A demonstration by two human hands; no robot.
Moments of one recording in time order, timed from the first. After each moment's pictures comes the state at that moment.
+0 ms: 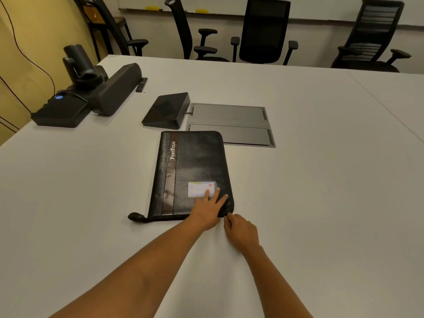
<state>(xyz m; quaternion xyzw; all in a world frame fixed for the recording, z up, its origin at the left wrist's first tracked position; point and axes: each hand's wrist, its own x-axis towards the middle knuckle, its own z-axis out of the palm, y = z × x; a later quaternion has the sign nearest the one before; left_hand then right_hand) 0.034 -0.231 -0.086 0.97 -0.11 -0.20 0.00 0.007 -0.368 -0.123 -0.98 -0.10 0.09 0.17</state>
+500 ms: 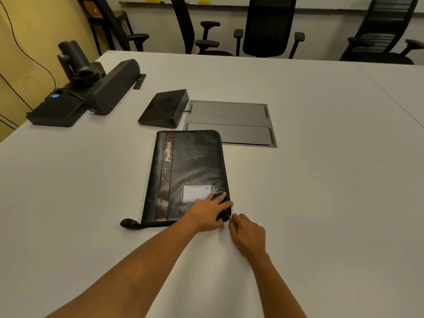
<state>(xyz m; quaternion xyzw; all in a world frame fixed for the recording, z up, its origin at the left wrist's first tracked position) 0.054 -0.234 -0.087 0.97 -0.19 -0.17 0.03 0.023 -0.397 -0.127 -0.98 -0.10 0.02 0.16</state>
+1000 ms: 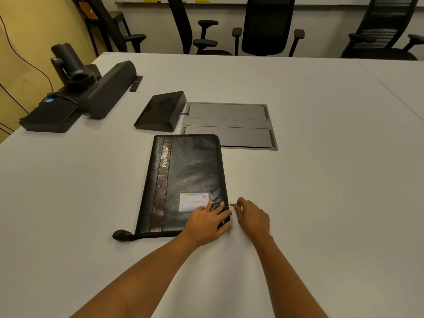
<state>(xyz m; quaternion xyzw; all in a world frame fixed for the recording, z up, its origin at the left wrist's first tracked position) 0.049 -0.241 -0.101 0.98 -0.18 0.00 0.05 0.091 -0.400 -0.123 -0.98 -0.06 0.06 0.19</state>
